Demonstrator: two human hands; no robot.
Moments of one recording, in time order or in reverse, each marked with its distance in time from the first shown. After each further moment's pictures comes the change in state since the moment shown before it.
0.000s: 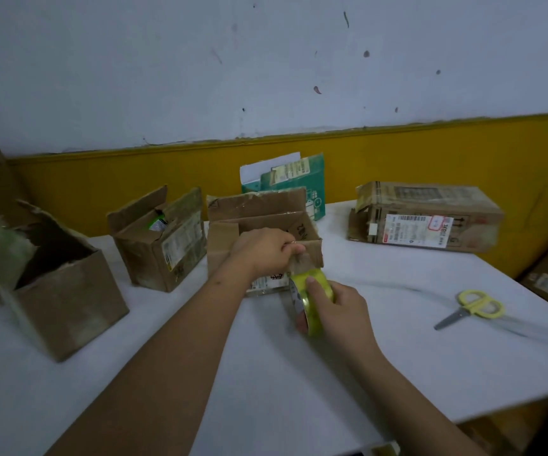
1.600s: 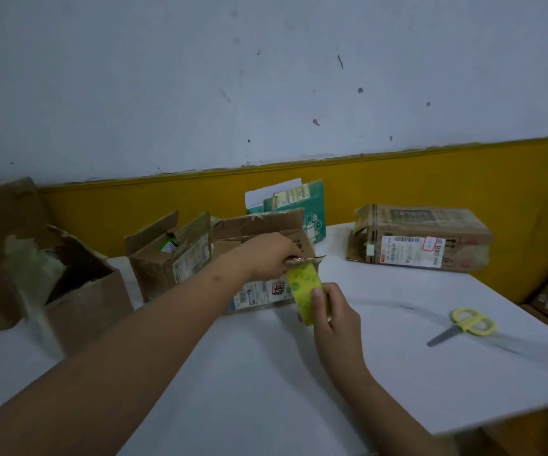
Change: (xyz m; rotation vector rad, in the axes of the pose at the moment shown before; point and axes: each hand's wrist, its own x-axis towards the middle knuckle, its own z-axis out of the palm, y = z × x) left_hand -0.005 0.018 -0.054 0.094 -0.136 0.263; right_hand 0.001 0.012 0.008 -0.043 0.187 -0.346
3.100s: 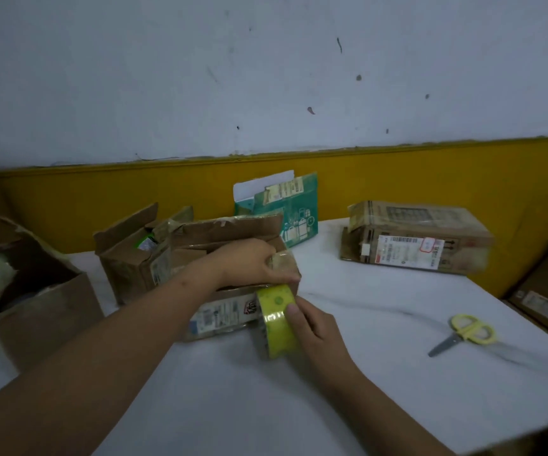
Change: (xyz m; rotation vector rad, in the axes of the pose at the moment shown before) left_hand 0.004 -0.031 0.025 -0.255 -0.009 -0.143; right_hand 0.013 0.018 0.013 0.171 -0.336 0.024
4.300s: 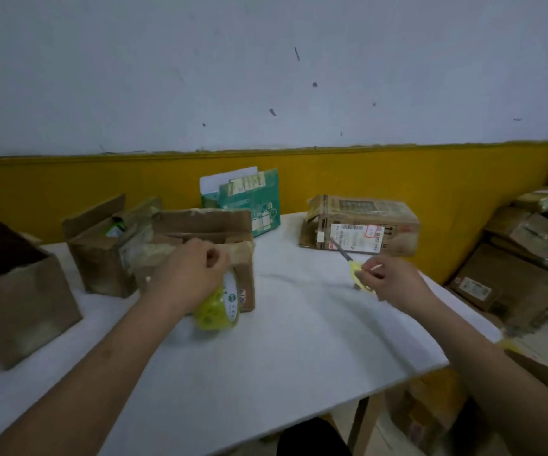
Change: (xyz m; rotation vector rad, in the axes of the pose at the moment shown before) left_hand -0.084 0.031 0.021 -0.094 0.470 -0.289; right_hand -0.009 -0.014 -0.198 -0.696 0.128 0.312
